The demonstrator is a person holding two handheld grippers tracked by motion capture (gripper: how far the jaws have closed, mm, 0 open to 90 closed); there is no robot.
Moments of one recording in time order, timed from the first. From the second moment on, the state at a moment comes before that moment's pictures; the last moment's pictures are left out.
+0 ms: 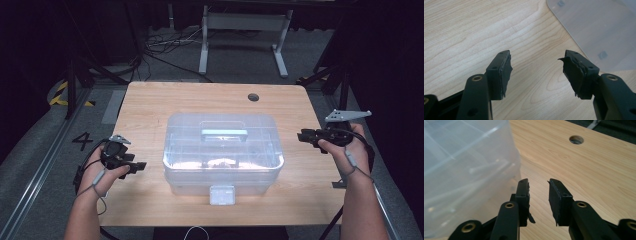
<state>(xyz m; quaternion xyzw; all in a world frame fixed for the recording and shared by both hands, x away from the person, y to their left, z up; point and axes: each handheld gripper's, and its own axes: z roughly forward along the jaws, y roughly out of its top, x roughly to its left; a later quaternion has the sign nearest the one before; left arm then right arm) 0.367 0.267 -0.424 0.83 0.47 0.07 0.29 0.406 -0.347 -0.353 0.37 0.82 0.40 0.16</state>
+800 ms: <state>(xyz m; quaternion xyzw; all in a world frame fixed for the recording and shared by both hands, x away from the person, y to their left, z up) 0.378 0.270 -0.432 0.82 0.49 0.07 0.28 0.430 -0.375 -0.409 0.42 0.82 0.37 0.14</state>
